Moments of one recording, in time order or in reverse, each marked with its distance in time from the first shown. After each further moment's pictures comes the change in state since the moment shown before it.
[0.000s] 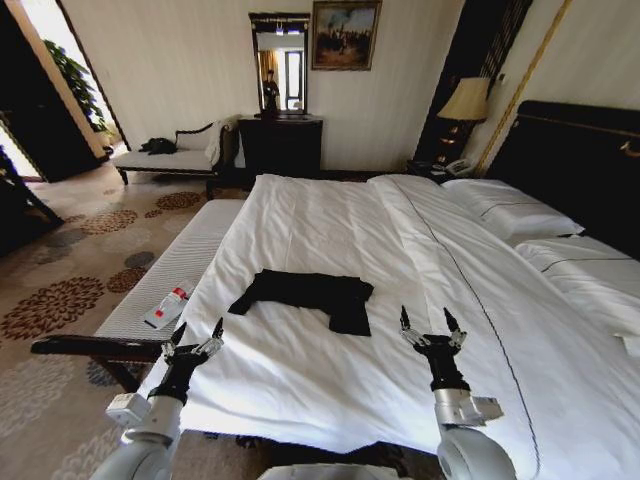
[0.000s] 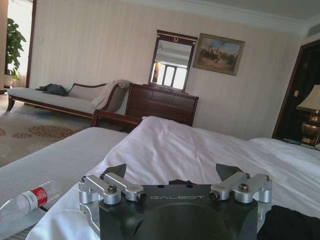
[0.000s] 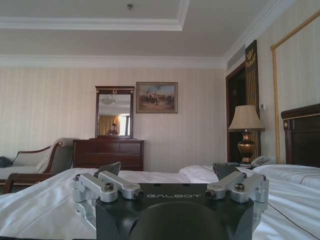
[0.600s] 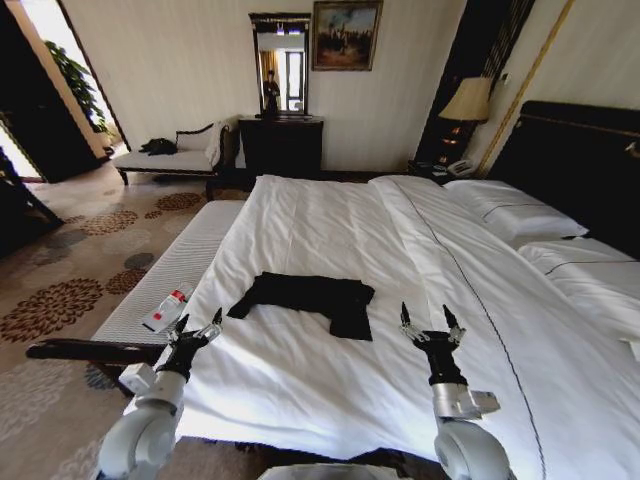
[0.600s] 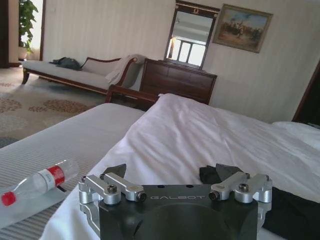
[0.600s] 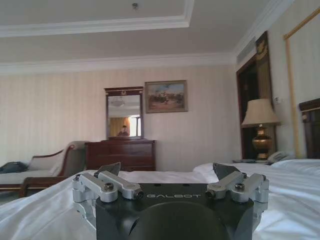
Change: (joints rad) left arm -0.210 0.249 0.008 0.204 -0.248 0.091 -0.160; right arm 0.121 -0.049 -0.077 -0.088 0.043 0.000 0.010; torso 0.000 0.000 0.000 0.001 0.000
